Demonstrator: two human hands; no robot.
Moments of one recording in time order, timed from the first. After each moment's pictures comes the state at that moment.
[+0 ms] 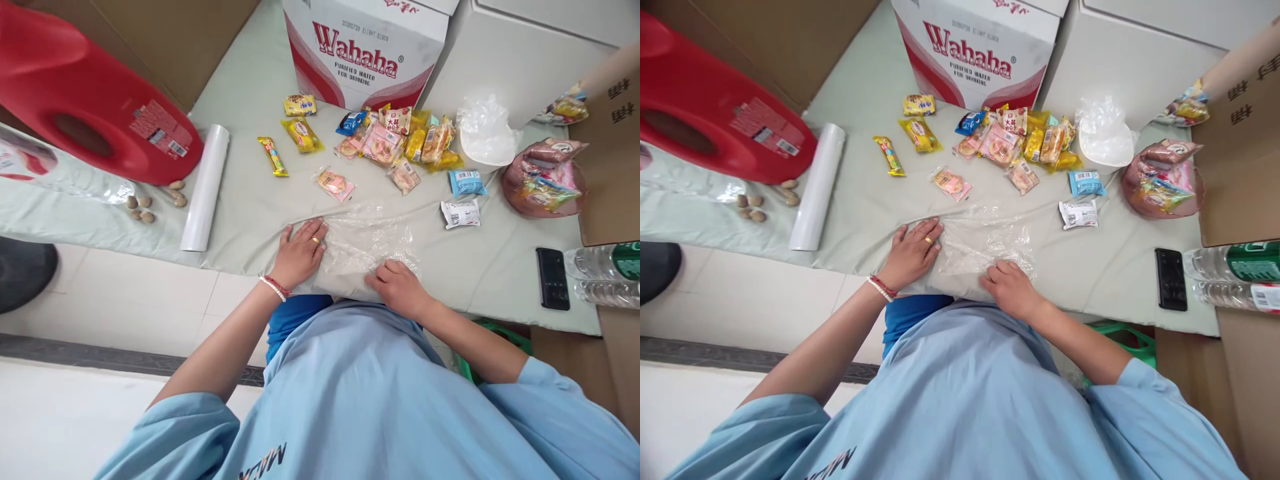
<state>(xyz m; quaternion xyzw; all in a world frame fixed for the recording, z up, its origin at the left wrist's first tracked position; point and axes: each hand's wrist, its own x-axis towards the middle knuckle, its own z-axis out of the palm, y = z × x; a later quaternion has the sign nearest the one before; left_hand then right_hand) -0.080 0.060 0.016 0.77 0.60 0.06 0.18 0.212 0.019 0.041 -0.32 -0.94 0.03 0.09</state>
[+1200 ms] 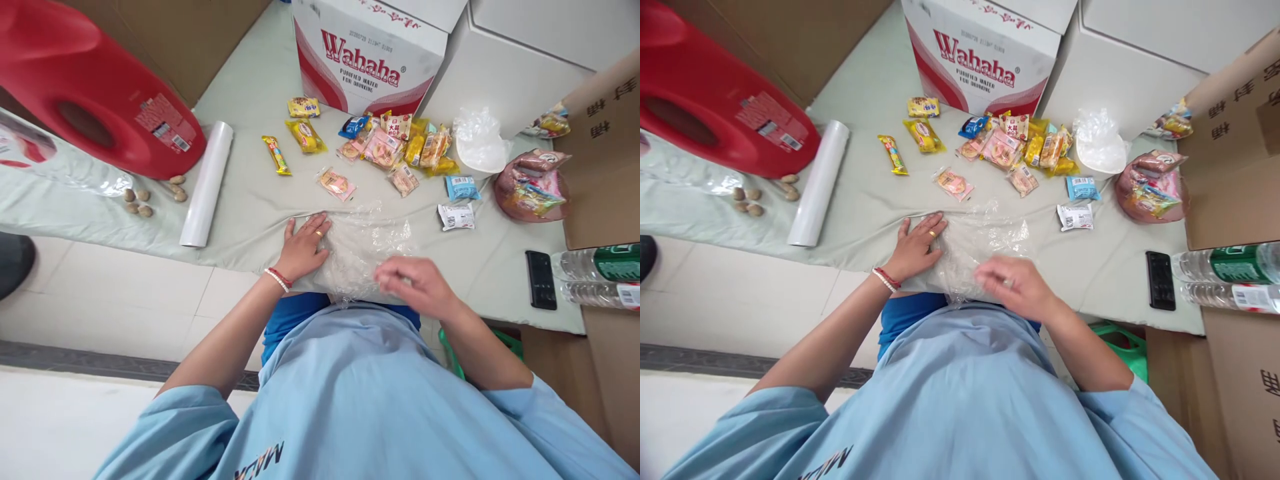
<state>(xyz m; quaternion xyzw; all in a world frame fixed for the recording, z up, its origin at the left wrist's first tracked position) -0.077 0.070 0.014 0.77 0.59 0.08 0.22 0.201 0.035 0.114 -0.36 -0.81 0.41 0.19</state>
